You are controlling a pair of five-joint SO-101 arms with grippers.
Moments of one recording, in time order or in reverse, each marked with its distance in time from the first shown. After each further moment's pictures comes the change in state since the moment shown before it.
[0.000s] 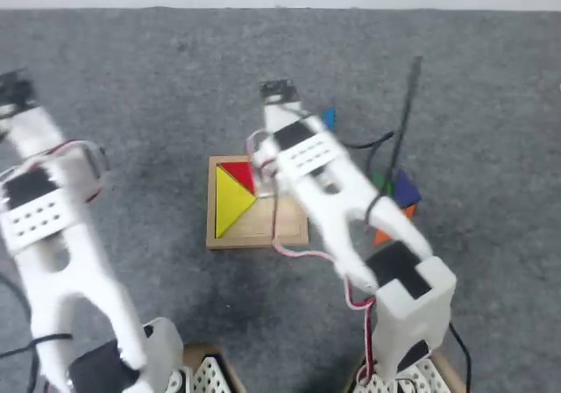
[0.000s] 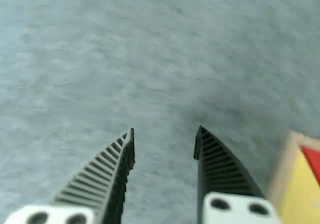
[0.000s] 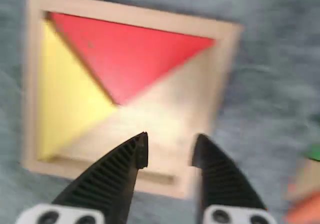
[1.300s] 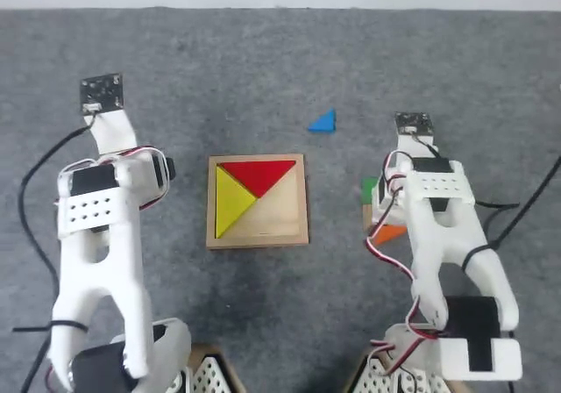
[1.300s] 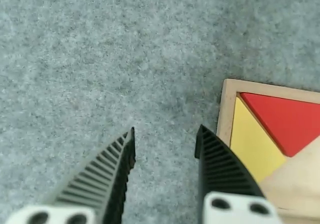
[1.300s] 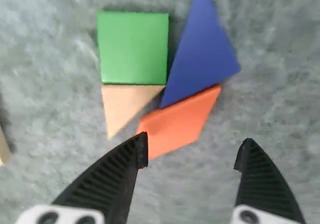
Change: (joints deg) left arm 13.3 0.0 9.3 -4.2 3.1; right arm 29.4 -23.6 38.4 -12.1 14.2
